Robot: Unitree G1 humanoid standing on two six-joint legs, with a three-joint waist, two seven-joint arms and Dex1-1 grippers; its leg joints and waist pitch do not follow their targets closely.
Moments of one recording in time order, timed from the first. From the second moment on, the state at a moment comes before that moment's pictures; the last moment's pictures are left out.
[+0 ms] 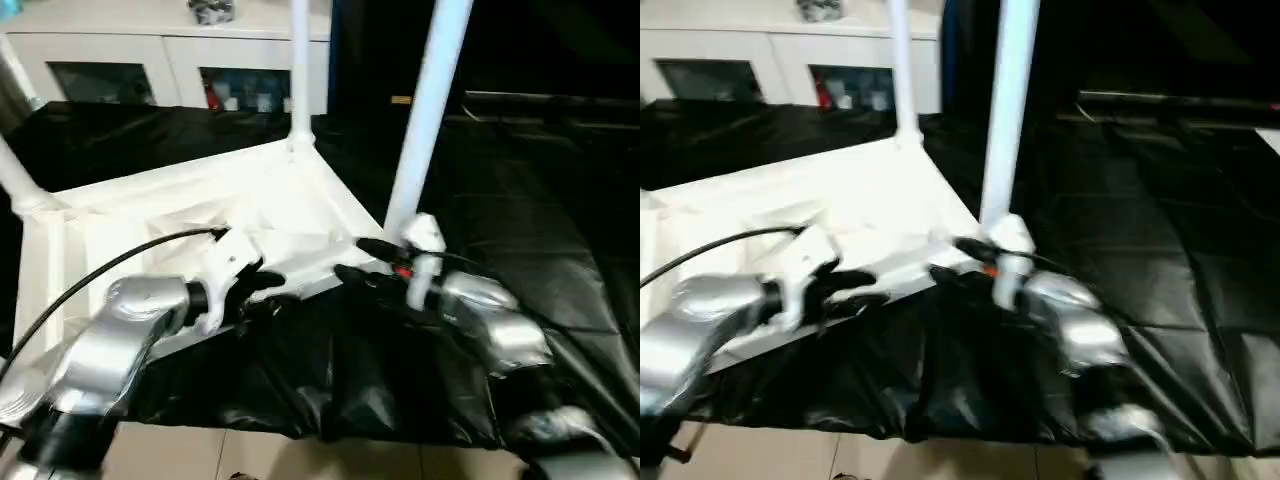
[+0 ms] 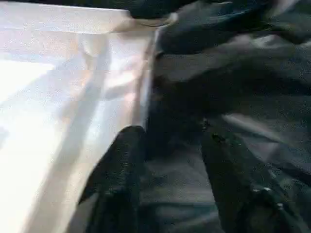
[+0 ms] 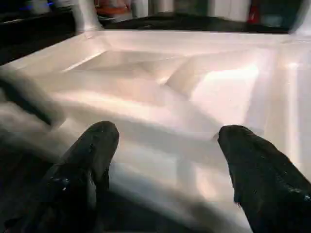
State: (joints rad) left arm -0.25 0.48 -0.09 -0.24 -0.15 0.71 -0.96; right arm -0.56 -0.12 0.07 0.60 0.18 0.11 0.76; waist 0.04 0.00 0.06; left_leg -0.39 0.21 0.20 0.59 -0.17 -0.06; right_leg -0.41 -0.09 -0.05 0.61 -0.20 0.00
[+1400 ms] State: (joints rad) left arm -0.16 0.46 -0.17 -0.11 0.01 0.54 -0.59; right arm -0.88 -0.30 -0.26 1.20 0.22 -0.10 0.19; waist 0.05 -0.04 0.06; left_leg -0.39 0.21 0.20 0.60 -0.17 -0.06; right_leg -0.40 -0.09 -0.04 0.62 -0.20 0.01
